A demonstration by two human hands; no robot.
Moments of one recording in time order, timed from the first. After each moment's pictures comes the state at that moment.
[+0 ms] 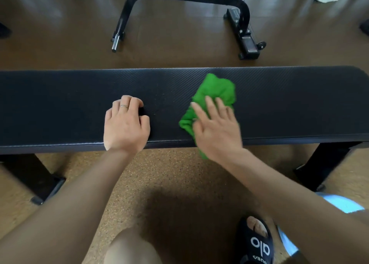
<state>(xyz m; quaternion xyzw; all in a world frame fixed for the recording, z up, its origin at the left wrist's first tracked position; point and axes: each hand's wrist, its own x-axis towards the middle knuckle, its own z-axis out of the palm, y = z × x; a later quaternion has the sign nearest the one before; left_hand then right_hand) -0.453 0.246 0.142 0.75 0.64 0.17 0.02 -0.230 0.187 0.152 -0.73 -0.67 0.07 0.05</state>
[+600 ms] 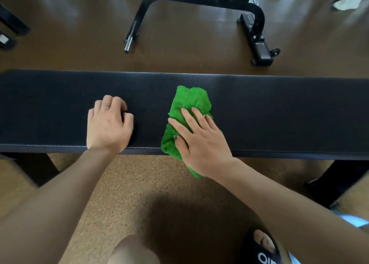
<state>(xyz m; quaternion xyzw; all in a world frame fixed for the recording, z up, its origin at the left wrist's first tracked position) -0.512 0.269 0.149 0.71 0.67 0.19 0.01 -0.273 0.197 0.146 -0.61 -0.79 0.07 0.07</state>
